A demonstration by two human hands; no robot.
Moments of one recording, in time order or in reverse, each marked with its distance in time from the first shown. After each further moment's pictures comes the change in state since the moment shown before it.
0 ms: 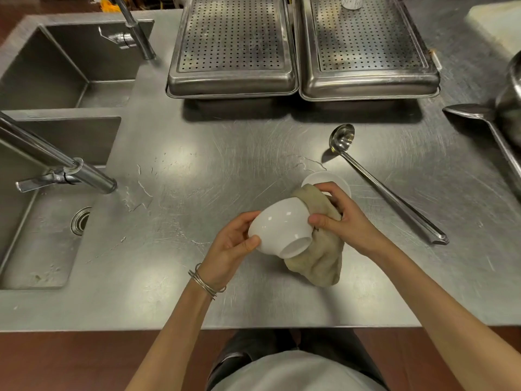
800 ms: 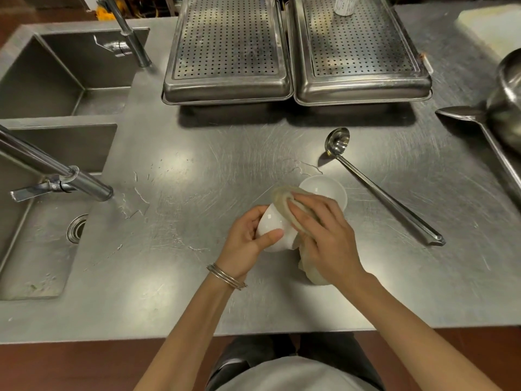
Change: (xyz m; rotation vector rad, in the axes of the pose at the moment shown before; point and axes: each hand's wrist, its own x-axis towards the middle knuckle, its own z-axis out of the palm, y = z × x) left_hand 0.021 0.011 0.031 0.133 0.101 -0.059; right_hand -0.012 0.013 0.041 -0.927 0.386 -0.525
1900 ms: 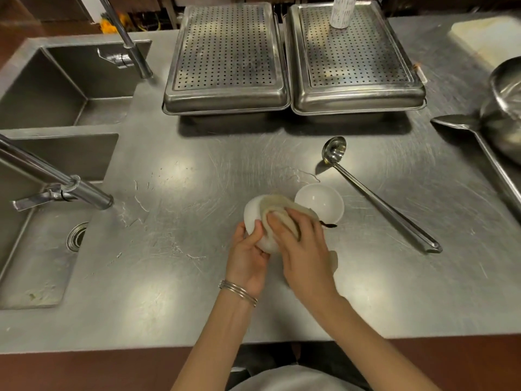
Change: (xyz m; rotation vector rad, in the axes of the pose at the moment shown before) left_hand 0.002 -0.009 0.023 -0.747 0.311 -0.209; right_hand -0.001 -0.031 0.018 0.092 -0.048 0.344
